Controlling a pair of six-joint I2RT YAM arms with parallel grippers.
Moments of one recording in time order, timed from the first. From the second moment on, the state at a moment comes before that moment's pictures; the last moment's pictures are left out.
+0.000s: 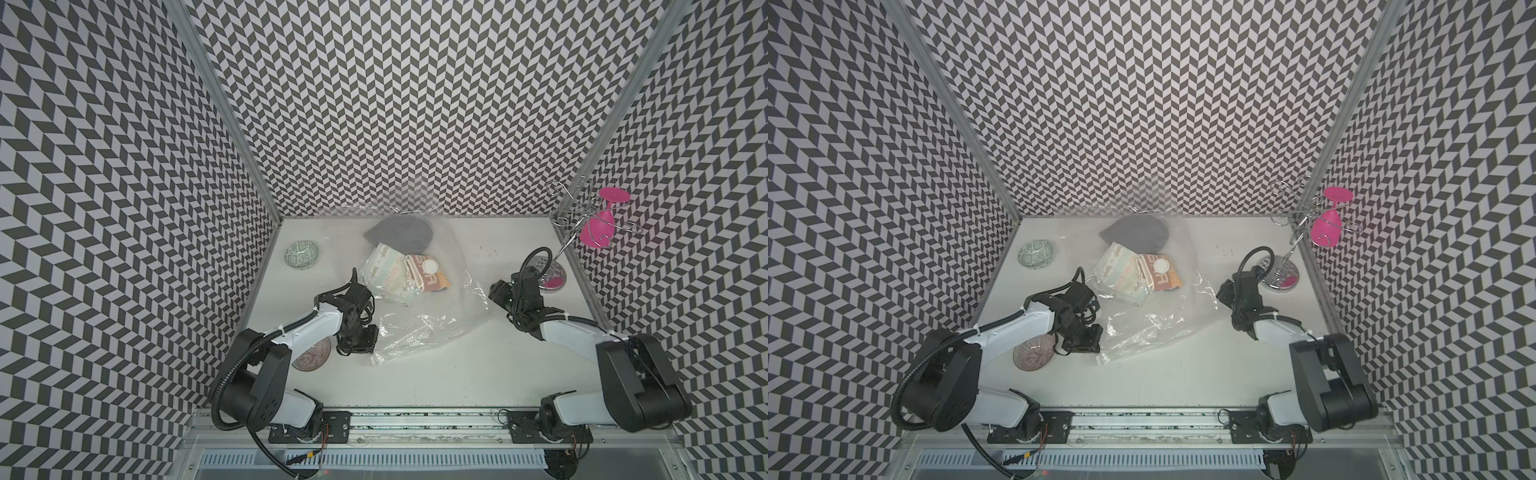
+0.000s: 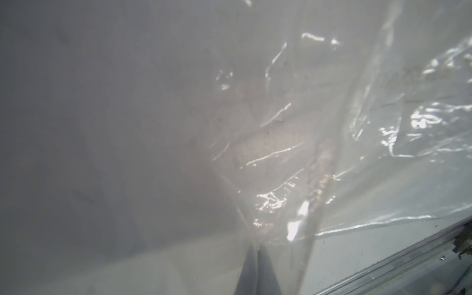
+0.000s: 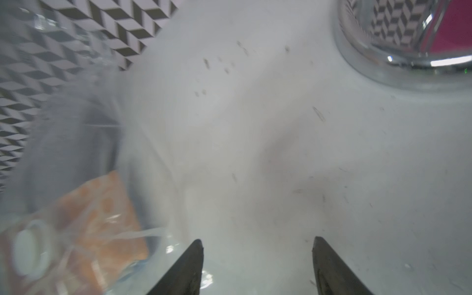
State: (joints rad) left arm -0.45 1.45 0.77 -0.79 0.31 -0.36; right arm 0.23 1.33 0.58 0.09 0.10 0.71
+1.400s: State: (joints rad) left arm -0.53 1.61 0.89 -0.78 0.31 -0.33; right arm 0.23 1.55 0.67 0.01 -0.13 0.92
